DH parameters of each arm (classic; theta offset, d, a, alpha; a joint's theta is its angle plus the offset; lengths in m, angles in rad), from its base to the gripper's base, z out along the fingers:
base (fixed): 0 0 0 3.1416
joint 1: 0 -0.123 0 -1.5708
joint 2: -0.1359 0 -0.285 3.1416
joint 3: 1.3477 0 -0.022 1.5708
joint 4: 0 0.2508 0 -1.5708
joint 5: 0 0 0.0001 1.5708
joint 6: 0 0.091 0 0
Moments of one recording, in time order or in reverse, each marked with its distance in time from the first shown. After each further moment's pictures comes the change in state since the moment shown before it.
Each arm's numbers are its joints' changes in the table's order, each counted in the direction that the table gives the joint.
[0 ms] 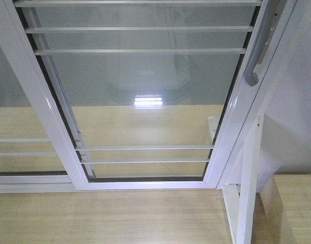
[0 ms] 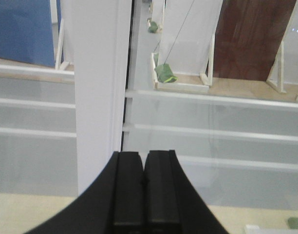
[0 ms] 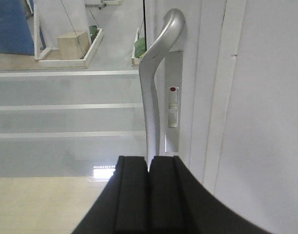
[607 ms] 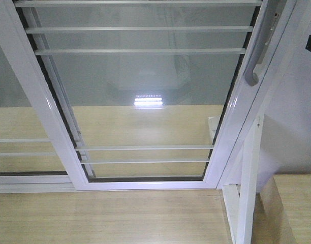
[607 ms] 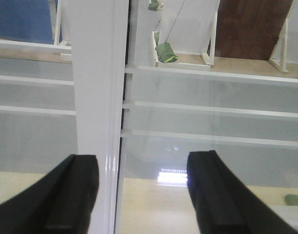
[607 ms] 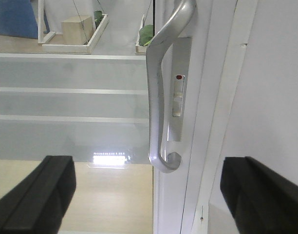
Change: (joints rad) left arm 0.000 -0.004 0.000 0.002 0.073 0.002; right arm 0.000 -0.008 0.000 0.034 0.037 -0.080
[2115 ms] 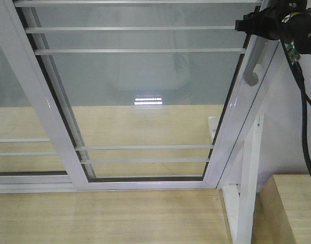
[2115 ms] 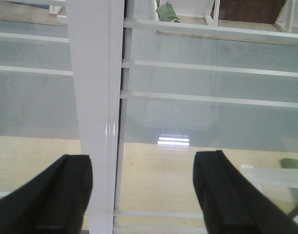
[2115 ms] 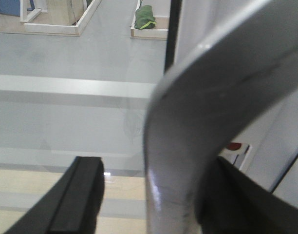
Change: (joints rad) left arm 0.000 0.000 0.000 -0.002 0.126 0.001; right arm -0.059 -0.940 -0.521 0.021 -0.372 -0.059
